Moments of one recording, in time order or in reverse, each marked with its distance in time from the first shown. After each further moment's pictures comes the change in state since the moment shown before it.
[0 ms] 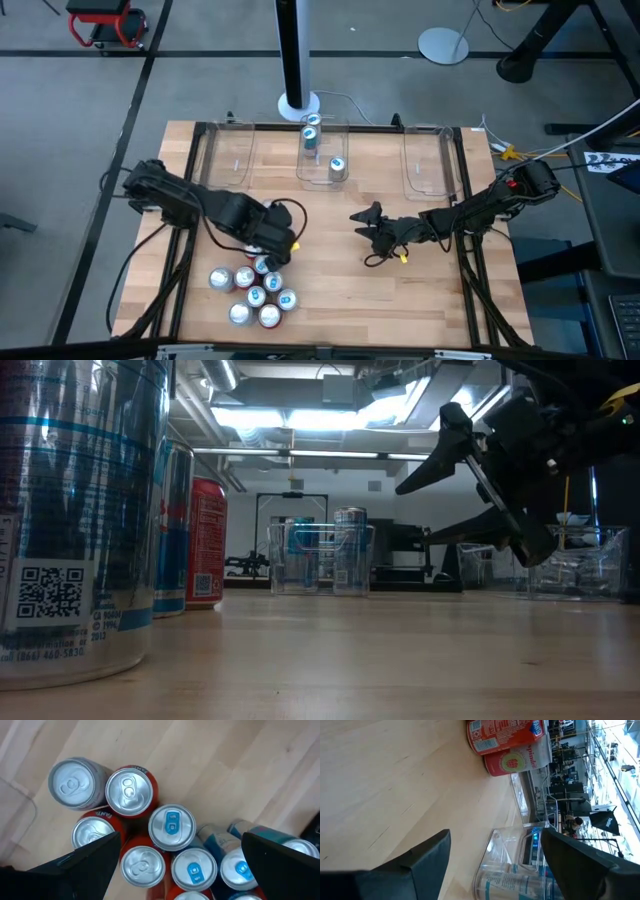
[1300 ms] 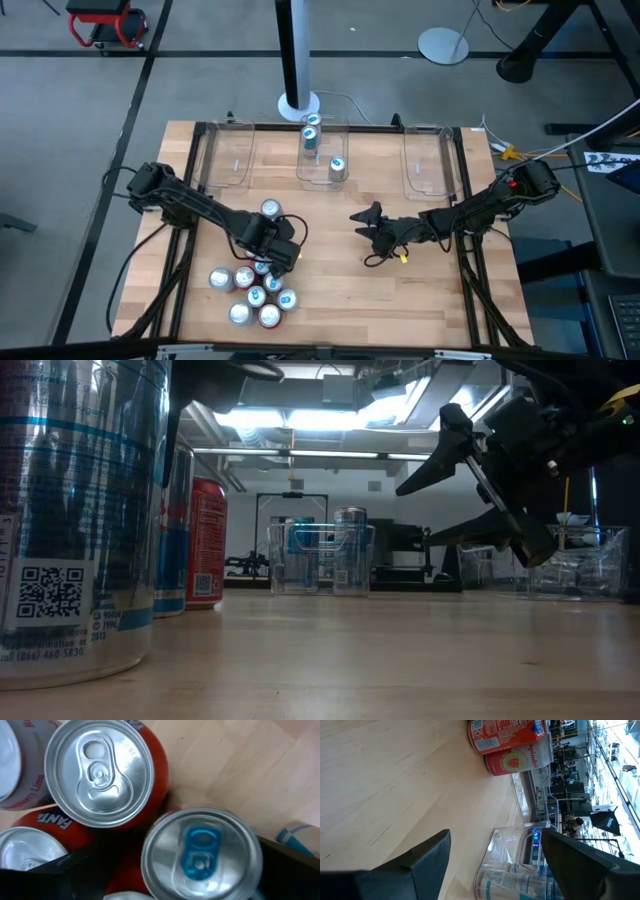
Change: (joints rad) left arm -0.003 0.037 -0.361 0.280 0.028 -0.013; right arm 0.000 0.000 0.000 -0.006 0.000 0.000
